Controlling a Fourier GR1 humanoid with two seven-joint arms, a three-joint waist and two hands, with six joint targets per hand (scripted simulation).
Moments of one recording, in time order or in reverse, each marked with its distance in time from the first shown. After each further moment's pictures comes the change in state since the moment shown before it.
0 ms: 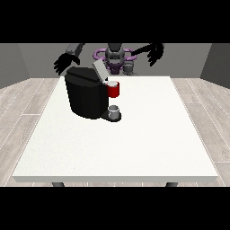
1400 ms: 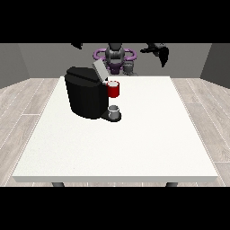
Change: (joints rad) left arm 0.425 -0.147 0.012 -0.308 0.278 -0.075 0.054; right arm -0.154 -0.098 0.142 -0.229 0.038 0.186 0.183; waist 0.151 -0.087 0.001
